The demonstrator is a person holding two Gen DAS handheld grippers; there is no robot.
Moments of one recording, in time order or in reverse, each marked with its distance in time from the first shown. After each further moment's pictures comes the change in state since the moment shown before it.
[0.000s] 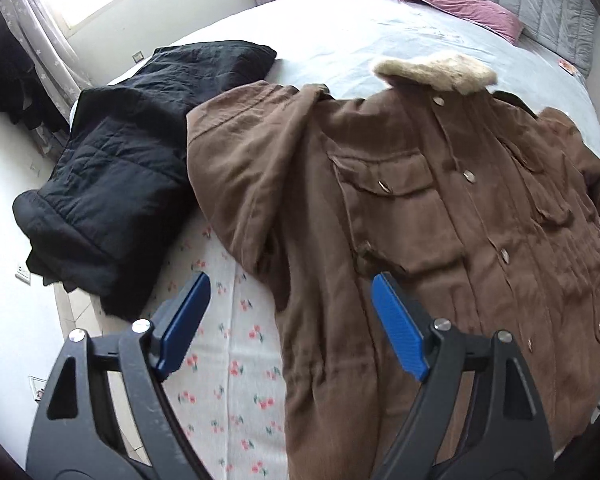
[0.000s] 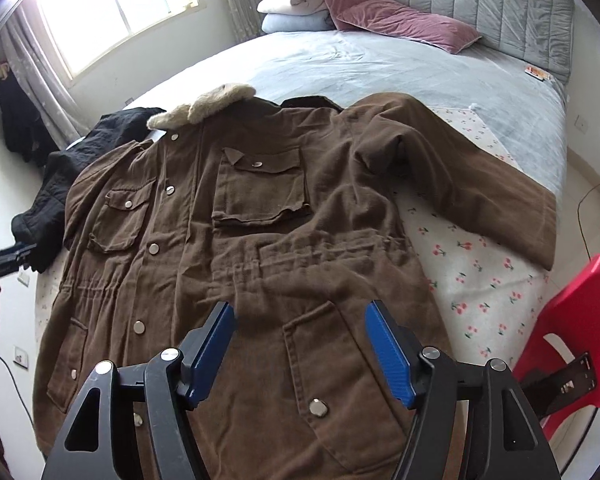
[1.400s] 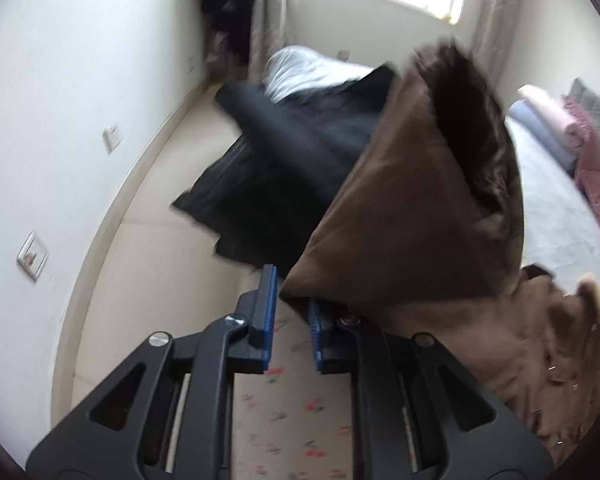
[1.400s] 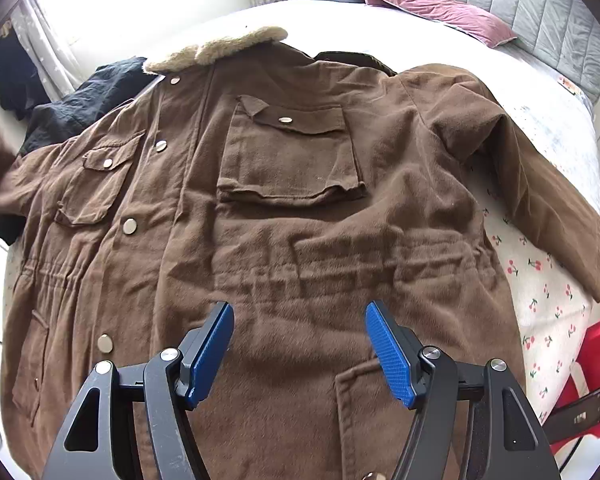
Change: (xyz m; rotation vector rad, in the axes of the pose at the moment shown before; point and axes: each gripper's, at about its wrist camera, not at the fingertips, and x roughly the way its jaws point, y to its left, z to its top) left arm 0.032 0.286 -0.101 -0.742 -0.073 0.262; right arm 0.070 0.037 0.003 -0.079 0.084 -0.030
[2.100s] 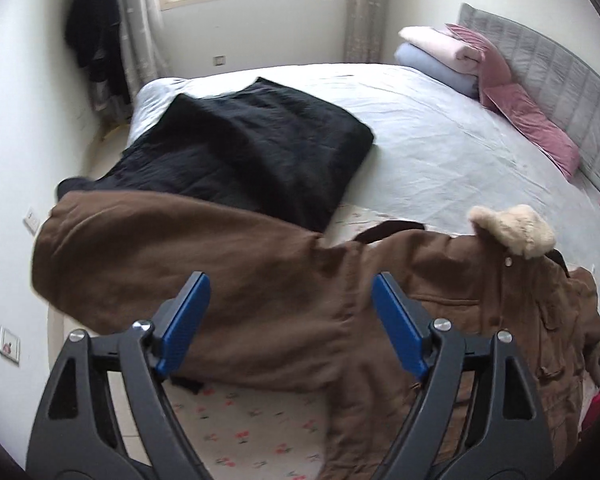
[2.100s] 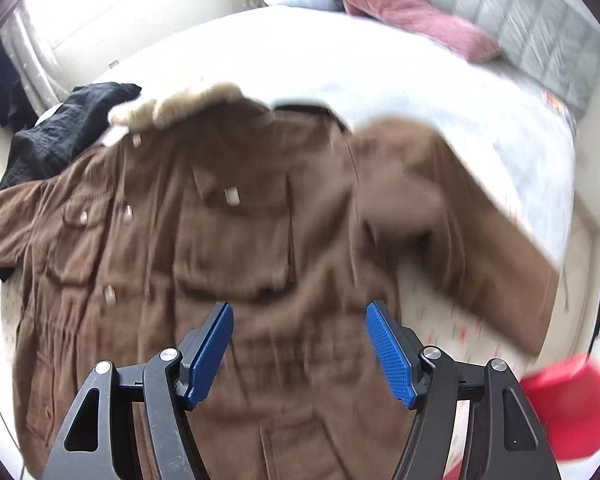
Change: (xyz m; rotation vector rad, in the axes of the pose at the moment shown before) left arm -0.112 -0.235 0.006 0.390 -0.037 -0.288; right arm -0.038 -0.026 0.112 -0.037 -0.023 -0.082
